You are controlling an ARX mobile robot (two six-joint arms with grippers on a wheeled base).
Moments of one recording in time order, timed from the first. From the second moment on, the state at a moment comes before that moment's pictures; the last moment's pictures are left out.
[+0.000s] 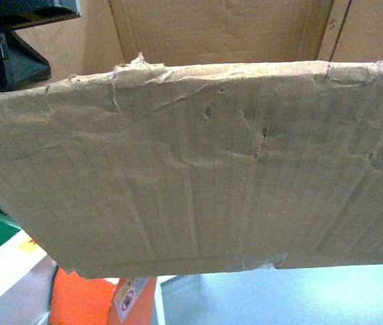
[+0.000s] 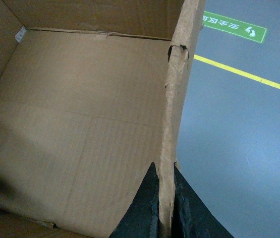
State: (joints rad) left arm -0.40 1.18 0.70 0.09 -0.24 -0.25; right arm 0.12 1.15 0.84 -0.15 -0.15 -0.04
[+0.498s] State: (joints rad) left arm -0.39 1.18 0.70 0.09 -0.24 -0.25; right arm 0.12 1.15 0.84 -0.15 -0.15 -0.04
